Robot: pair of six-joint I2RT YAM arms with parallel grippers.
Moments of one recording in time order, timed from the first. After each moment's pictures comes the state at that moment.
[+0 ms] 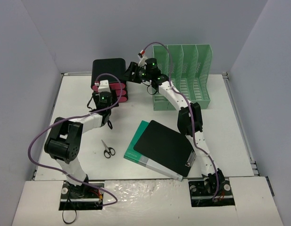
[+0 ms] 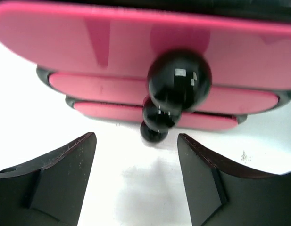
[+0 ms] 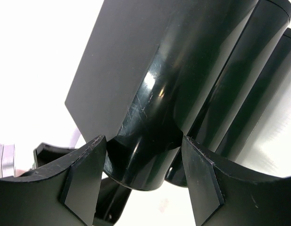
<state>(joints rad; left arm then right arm) -0.31 1.75 0.97 0.36 -0.39 -0.26 0.49 2.60 2.43 -0.14 -0.55 0.68</state>
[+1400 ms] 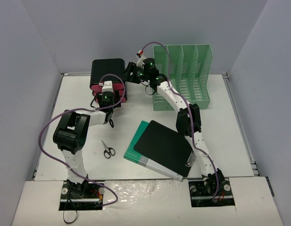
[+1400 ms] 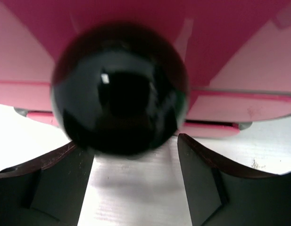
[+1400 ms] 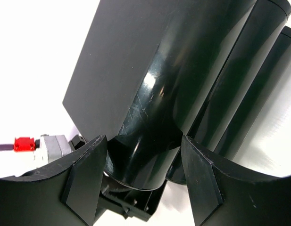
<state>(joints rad) -0.29 1.92 1.04 0.43 -0.33 -0.24 0.51 2.62 2.49 -0.20 -0.51 0.67</state>
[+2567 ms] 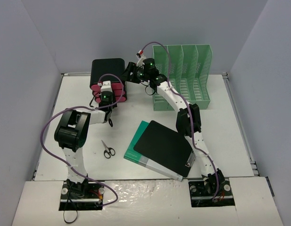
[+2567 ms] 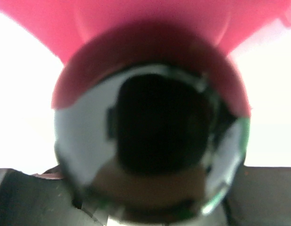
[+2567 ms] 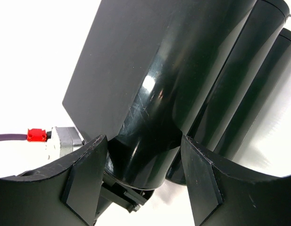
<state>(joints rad) -0.27 1.96 1.07 0.43 -0.29 -0.26 0.51 2.62 2.49 -0.19 -0.50 0.67</state>
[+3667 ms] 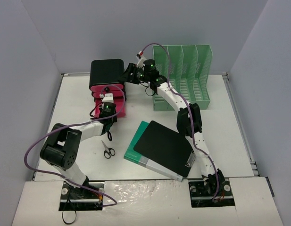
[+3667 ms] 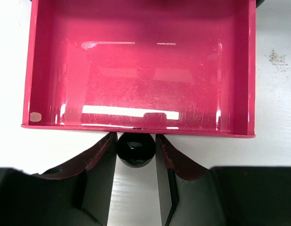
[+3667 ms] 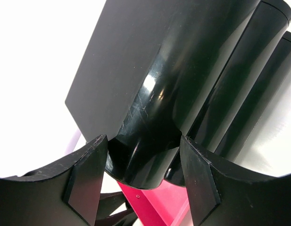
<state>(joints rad) -0.39 1.65 0.83 0.14 -0.39 -0.31 0.51 2.60 2.42 -0.11 -0.53 0.68</state>
